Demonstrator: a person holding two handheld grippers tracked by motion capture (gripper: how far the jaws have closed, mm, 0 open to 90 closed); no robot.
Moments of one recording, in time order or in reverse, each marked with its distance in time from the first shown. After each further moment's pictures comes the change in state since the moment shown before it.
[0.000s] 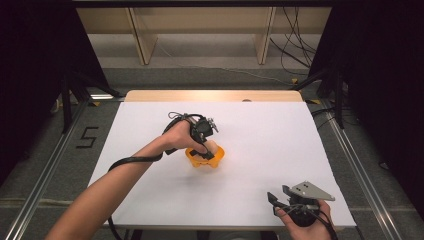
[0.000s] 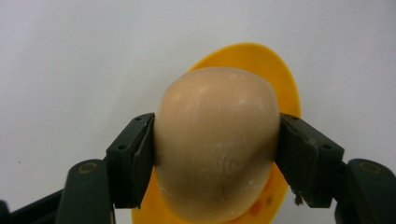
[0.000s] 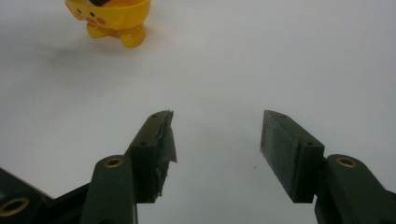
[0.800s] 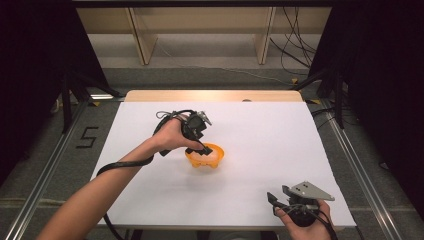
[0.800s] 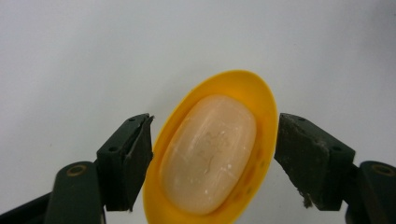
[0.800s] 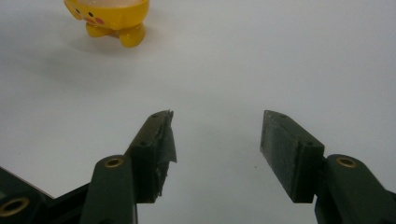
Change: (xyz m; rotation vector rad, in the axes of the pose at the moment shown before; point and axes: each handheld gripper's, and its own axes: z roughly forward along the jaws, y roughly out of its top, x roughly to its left) left arm -0.007 -0.016 -0.037 -0.105 0.061 -0.101; right arm 0.000 0.000 0.000 -0.002 -0.014 -0.014
